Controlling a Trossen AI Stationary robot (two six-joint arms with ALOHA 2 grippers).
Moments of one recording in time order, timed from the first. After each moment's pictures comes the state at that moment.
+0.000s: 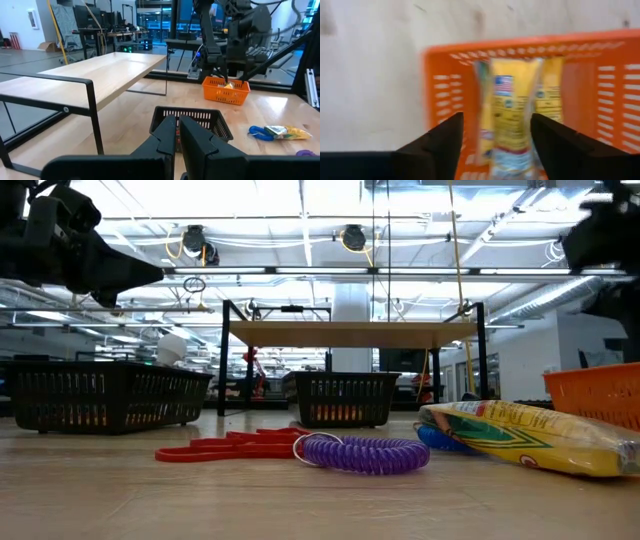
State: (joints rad) left arm -0.27 0.25 0.02 0.24 -0.50 -0.03; right arm 0.55 1.01 0.62 -0.84 0.02 0.75
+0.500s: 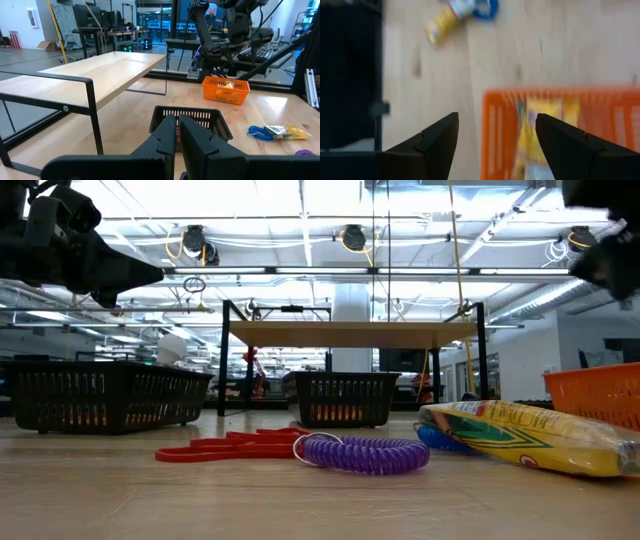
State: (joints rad) left arm -0.27 0.25 0.02 0.24 -0.50 -0.04; right arm 0.54 0.79 0.65 -0.76 0.04 0.71
